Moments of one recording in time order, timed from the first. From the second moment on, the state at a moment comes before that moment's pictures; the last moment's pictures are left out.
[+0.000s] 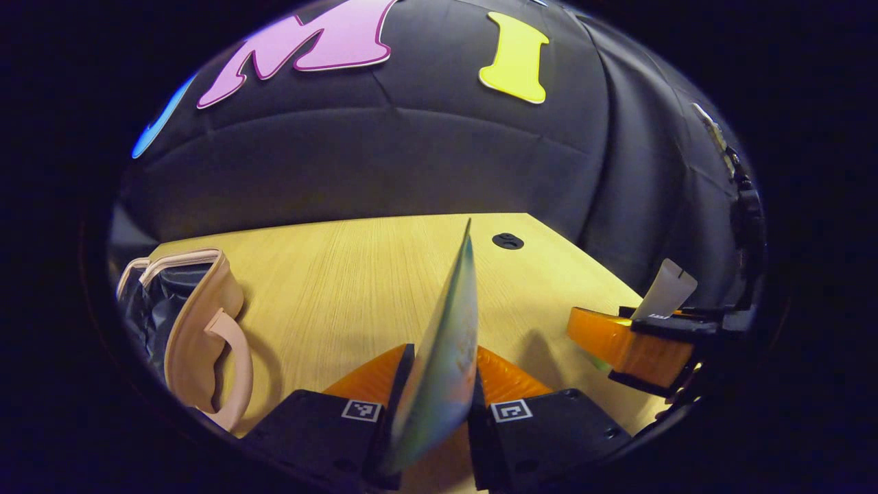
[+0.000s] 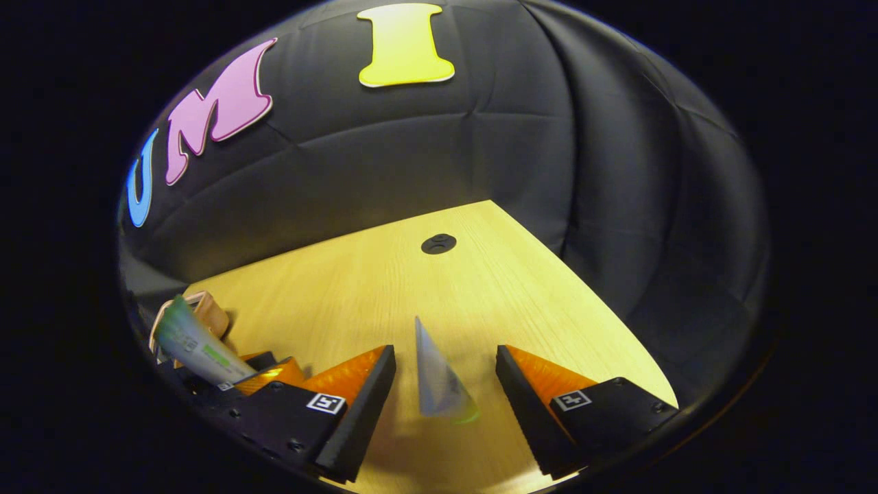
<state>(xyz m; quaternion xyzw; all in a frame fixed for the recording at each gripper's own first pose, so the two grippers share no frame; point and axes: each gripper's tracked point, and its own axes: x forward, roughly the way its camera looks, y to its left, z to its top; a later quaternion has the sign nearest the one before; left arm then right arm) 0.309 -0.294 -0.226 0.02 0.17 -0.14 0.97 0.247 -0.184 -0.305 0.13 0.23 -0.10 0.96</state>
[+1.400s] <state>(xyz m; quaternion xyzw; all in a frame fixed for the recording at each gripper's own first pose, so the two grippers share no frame) 0.244 0.028 -0.150 -0.01 0.26 -0.05 0.96 0.123 0.032 -0.099 0.02 0.17 0.09 0.98</state>
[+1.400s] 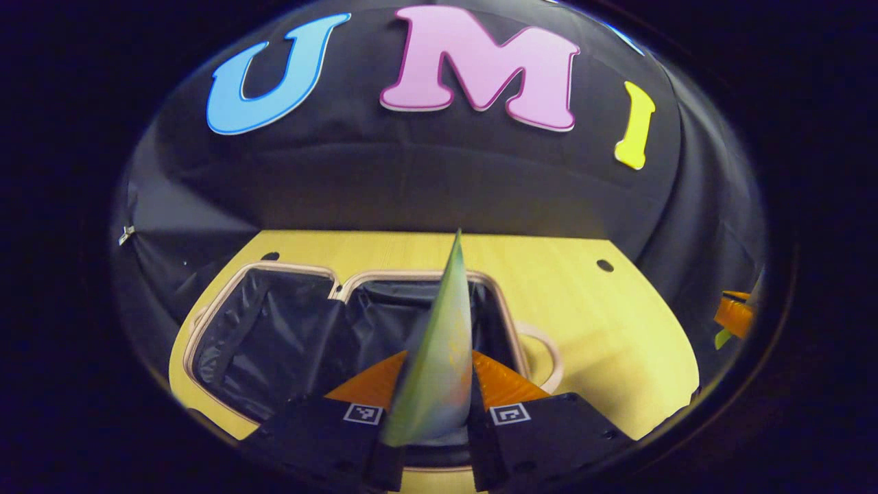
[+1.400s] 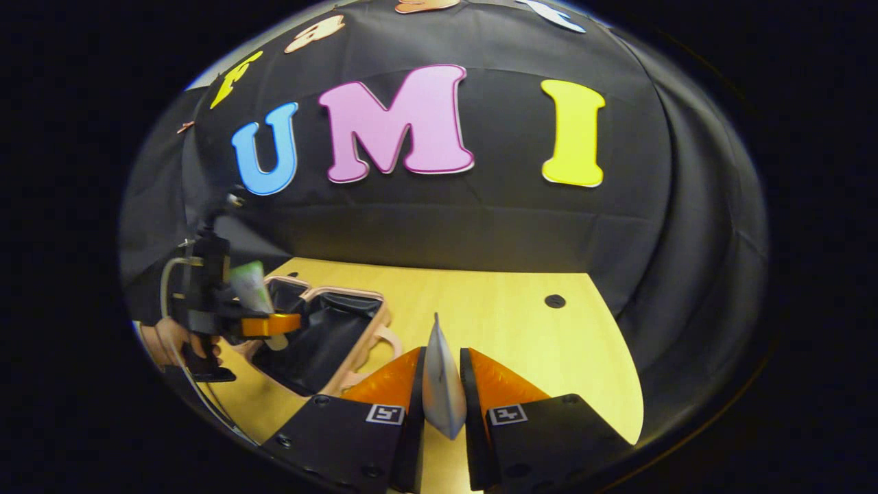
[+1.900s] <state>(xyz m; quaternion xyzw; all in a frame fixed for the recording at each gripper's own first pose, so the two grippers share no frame) 0.271 0.051 -0.246 -0.05 0.46 -0.05 0.88 0.130 0.121 -0.076 0.01 0.15 0.16 0.98</state>
